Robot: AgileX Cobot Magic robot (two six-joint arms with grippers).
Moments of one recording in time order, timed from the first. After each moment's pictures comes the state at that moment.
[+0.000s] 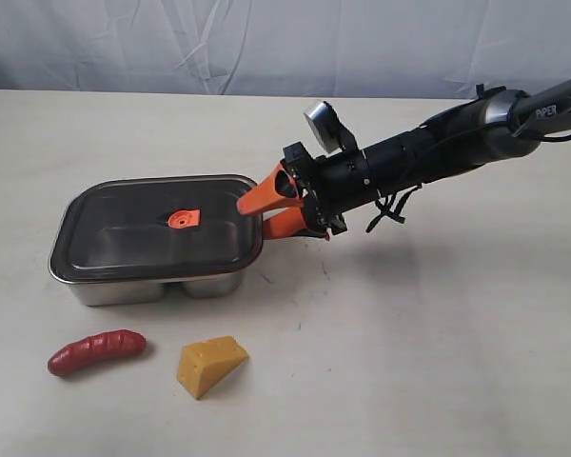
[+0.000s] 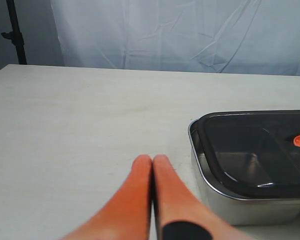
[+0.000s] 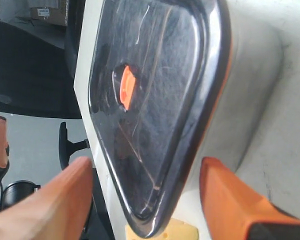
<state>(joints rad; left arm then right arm) 0.01 0.05 0.00 -0.02 0.23 -0.04 0.42 2.26 -1.36 1.42 1.20 -0.97</state>
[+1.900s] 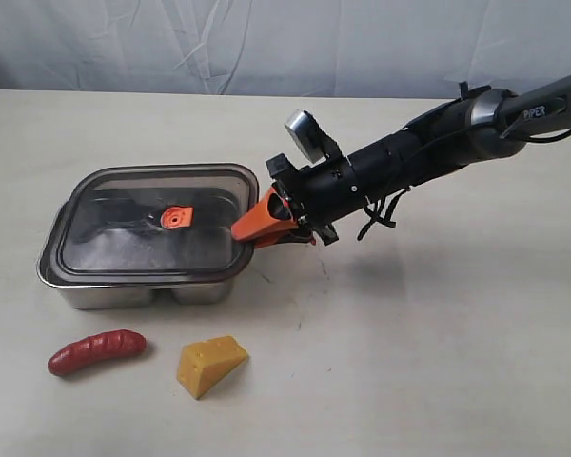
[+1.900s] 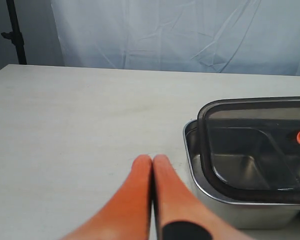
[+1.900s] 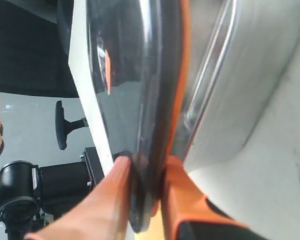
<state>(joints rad) 0.01 0.05 0.00 -0.02 0.23 -0.04 0.48 2.25 -1.36 1.36 1.21 -0.91</state>
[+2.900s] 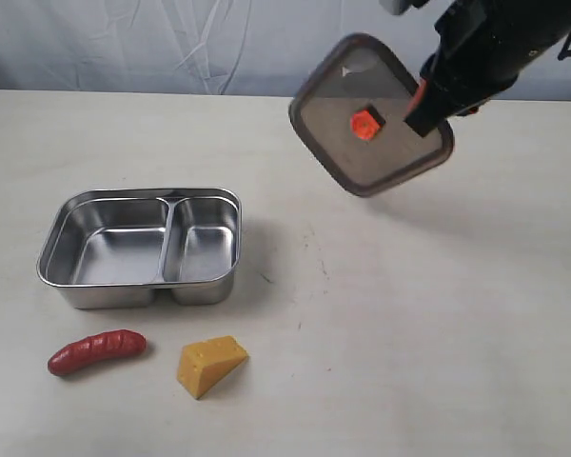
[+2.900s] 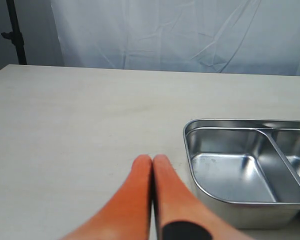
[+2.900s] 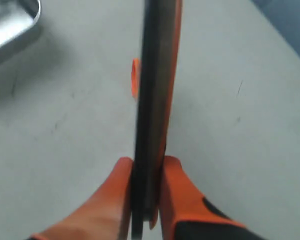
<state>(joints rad) 0.01 0.05 0.00 -0.02 0.23 -0.04 0.48 1.57 -1.36 0.14 0.91 -0.63</state>
